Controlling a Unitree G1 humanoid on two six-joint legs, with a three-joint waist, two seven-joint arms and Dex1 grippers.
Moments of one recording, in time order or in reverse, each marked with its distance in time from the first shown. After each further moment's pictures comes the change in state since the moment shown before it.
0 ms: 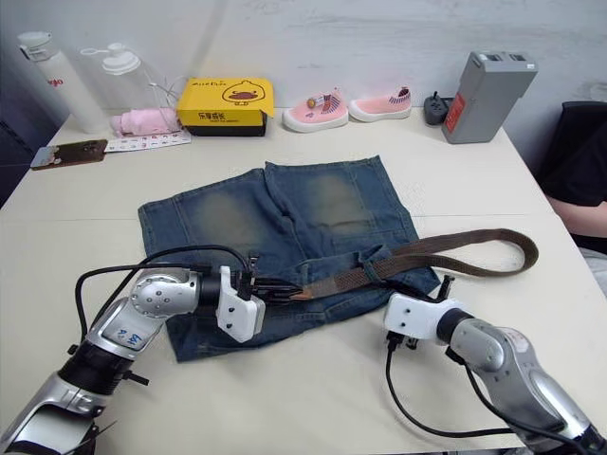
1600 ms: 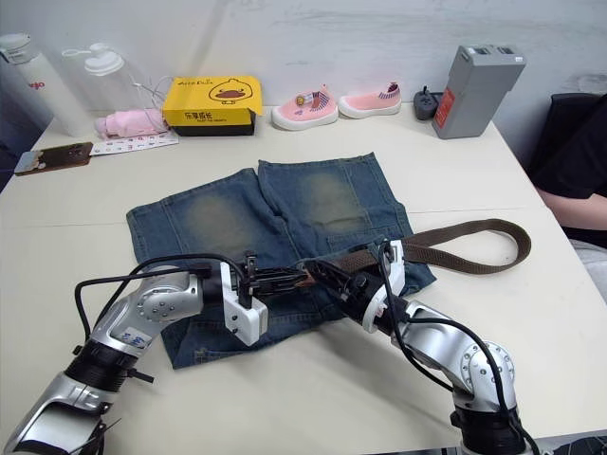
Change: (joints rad) left arm -0.005 -0.032 0.037 0.068 0.211 -0.224 0.258; right arm -0.215 0.547 -0.215 0.050 2.166 0.565 -0.943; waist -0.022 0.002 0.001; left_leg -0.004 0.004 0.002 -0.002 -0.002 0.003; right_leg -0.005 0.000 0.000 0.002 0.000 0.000
